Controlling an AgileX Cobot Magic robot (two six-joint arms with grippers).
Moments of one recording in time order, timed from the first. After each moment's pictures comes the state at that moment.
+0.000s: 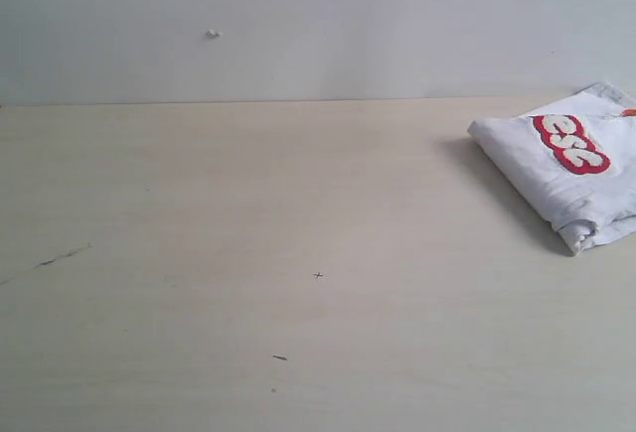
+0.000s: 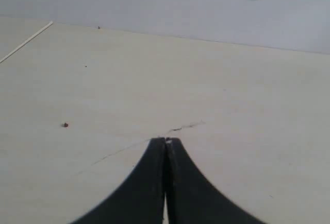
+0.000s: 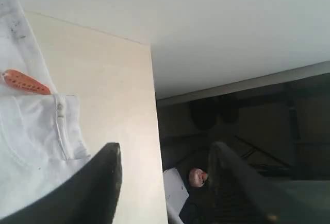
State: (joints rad) left arm 0.03 0.01 0.00 0.02 0.34 -0.10; right arm -0.23 2.22 -1.99 -0.96 0.91 0.21
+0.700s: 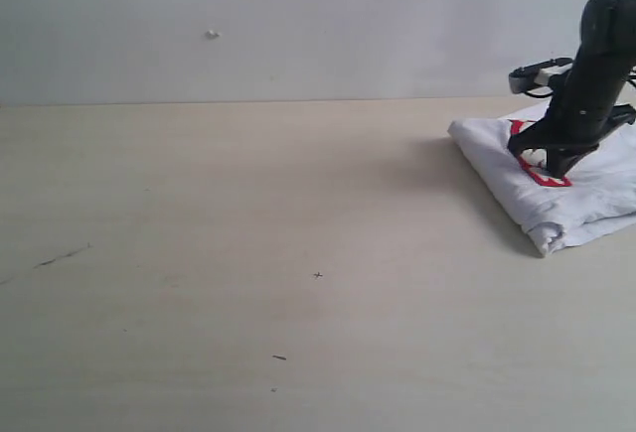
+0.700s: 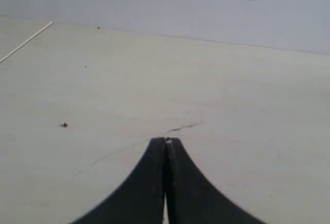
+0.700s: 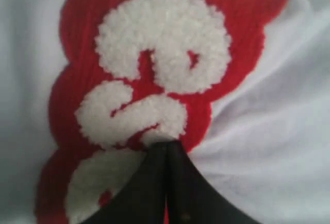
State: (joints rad) left arm 0.03 0.01 0.00 0.02 0.34 -0.10; right arm -0.19 2.46 -1.99 -0.05 1.07 -0.27
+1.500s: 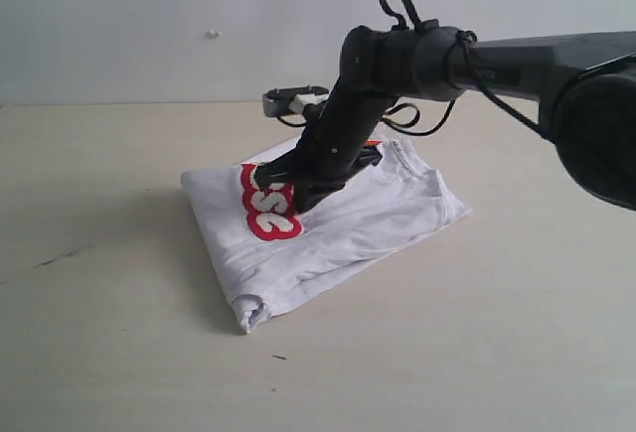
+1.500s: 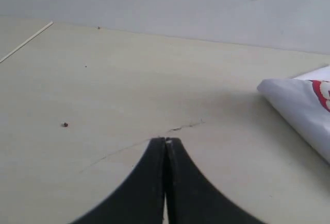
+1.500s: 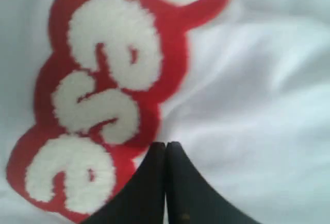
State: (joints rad) left arm 0.03 0.01 0.00 0.02 0.34 -0.10; right arm 0.34 2.40 -1.92 0.31 0.90 -0.17
